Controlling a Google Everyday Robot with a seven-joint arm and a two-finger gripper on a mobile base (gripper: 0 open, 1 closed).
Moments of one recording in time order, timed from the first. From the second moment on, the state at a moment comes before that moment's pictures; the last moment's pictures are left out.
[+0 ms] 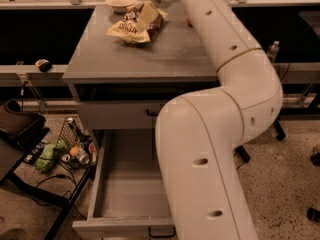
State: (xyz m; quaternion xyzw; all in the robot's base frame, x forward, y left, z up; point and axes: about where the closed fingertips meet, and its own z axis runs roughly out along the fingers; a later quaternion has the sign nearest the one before) arm 0.881 0.000 0.953 -0.44 0.81 -0.06 0.39
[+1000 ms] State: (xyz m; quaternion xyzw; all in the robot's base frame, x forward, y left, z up) arm 0.939 0.042 0.884 -0.35 0.83 0.04 0.44
